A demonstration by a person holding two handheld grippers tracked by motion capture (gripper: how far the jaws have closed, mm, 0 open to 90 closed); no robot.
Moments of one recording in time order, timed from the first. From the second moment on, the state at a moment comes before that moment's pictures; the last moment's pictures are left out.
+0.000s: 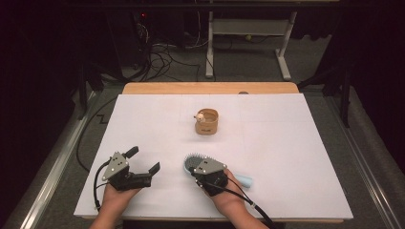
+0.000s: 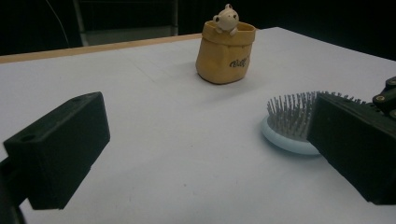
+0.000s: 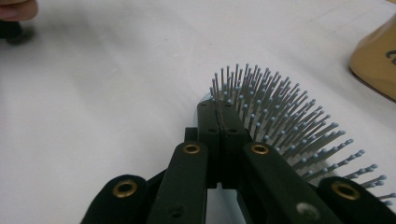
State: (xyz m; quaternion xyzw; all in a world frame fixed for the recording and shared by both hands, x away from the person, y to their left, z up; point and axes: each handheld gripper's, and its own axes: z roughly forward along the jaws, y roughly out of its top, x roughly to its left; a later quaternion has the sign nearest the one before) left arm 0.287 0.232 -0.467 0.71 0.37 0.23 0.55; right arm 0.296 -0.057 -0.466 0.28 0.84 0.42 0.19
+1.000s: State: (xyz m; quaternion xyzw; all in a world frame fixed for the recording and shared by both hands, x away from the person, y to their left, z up) left arm 0.288 0.232 -0.468 0.71 0.37 0.23 0.55; right arm 0.314 -0.083 -0.454 0.32 0.81 0.45 0.19
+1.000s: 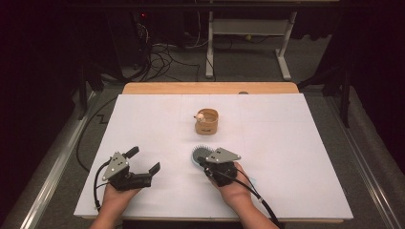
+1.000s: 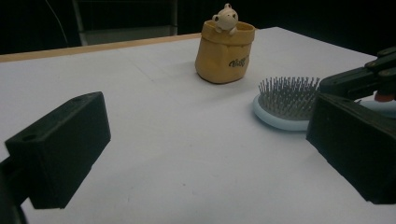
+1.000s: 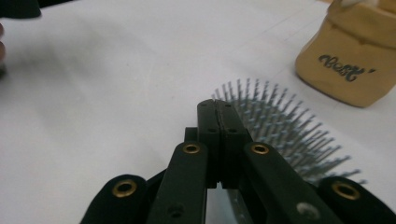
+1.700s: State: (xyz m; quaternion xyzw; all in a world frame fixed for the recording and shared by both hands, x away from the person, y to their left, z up) left arm 0.288 0.232 -0.468 0.71 0.38 0.23 0.55; right arm 0.306 -0.187 -0.444 0.37 0.76 0.50 0.19
